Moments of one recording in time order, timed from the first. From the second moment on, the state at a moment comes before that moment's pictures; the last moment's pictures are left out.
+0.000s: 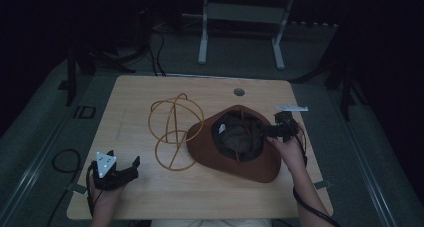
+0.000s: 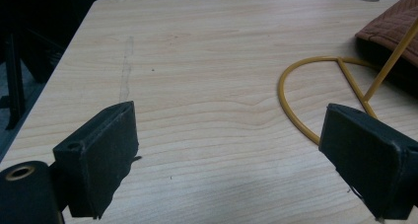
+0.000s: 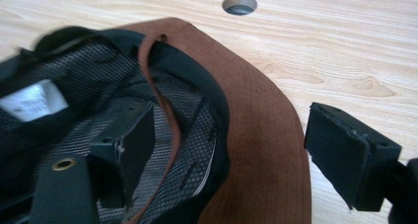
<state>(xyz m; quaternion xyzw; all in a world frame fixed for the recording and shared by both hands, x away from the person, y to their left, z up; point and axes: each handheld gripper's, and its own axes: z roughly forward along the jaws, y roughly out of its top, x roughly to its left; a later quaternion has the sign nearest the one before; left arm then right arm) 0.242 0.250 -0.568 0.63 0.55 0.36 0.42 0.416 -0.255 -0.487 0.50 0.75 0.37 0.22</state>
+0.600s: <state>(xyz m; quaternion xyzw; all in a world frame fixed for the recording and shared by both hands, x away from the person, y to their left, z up) 0.243 0.249 -0.569 0.64 0.54 0.35 0.42 0.446 -0.224 -0.526 0.53 0.76 0.28 0.24</state>
